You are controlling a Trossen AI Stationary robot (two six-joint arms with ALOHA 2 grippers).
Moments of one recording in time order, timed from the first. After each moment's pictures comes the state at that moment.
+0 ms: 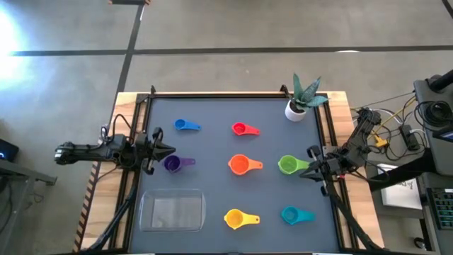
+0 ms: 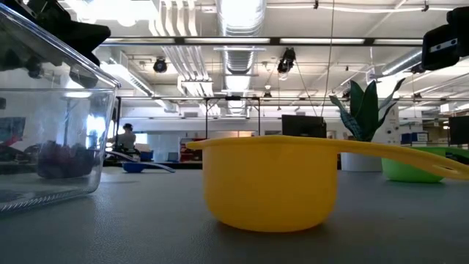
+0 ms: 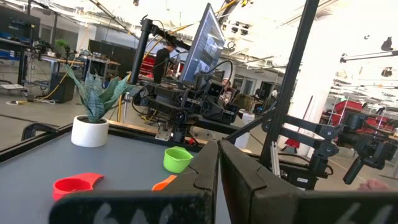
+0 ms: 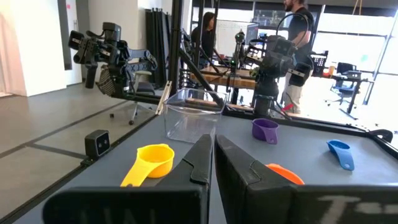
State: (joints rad) left arm -0.04 0.01 0.02 0.19 -0.01 -0.25; right arm 0.89 0.04 0.03 0.06 0.60 -0.12
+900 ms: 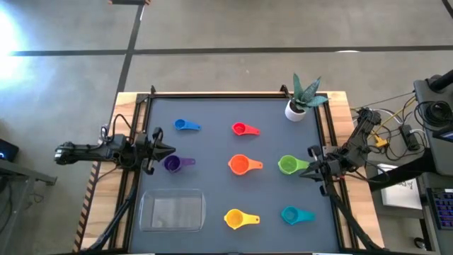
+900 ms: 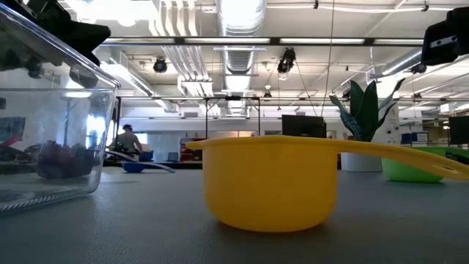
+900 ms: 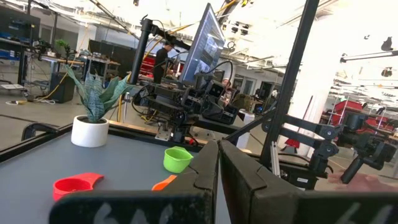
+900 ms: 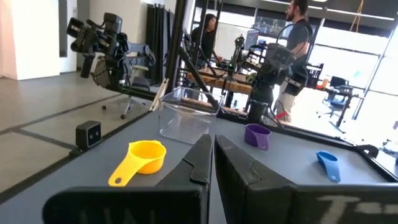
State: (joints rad) left arm -0.04 0.01 0.02 0.19 -0.01 -0.25; right arm 0.89 0.04 0.03 0.06 0.60 -0.22
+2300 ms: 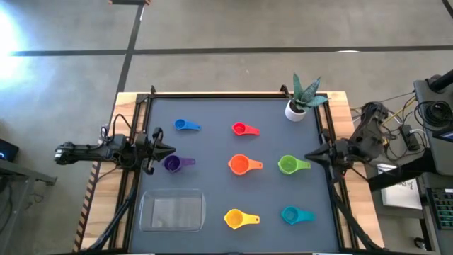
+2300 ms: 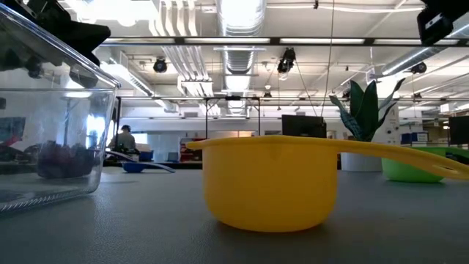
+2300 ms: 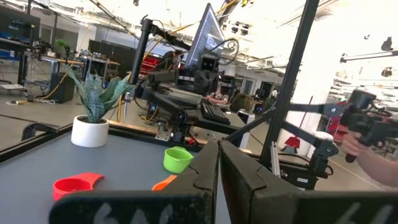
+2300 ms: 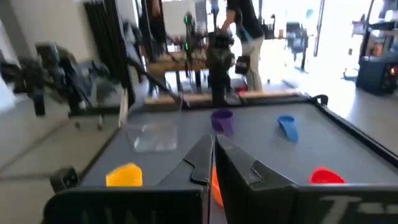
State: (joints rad) left arm -0.04 0.01 0.02 0.19 -0.01 -0.25; right arm 0.89 0.22 0.43 -0.33 0.81 0.15
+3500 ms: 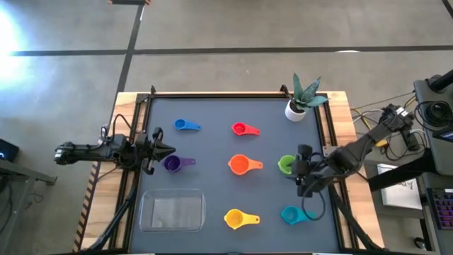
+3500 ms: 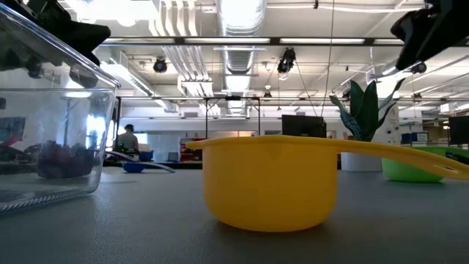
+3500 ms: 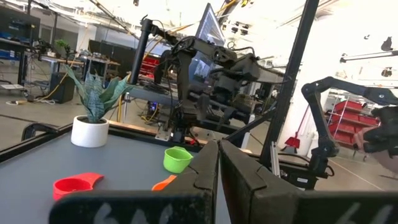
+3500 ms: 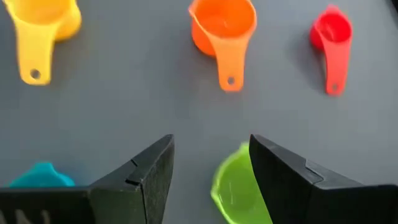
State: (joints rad) left arm -0.04 0.01 0.02 0.19 -0.01 -0.25; right arm 0.60 1.04 0.85 -0.87 0.44 0.54
